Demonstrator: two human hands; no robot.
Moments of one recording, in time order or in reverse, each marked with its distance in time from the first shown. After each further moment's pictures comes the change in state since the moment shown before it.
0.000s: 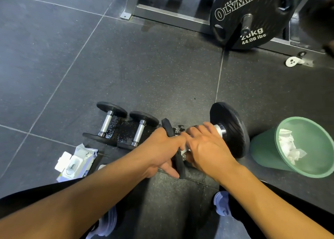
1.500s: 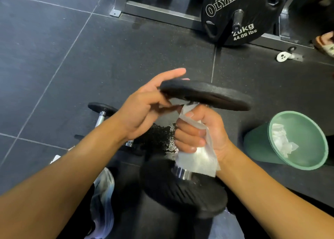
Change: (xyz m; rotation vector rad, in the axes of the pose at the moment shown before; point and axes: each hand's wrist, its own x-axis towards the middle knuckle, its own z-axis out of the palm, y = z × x) left_hand 0.015 0.059 -0.035 -0.271 -0.243 0.671; right_hand 0.026 -0.007 -0.068 2.482 -0.432 -0.001
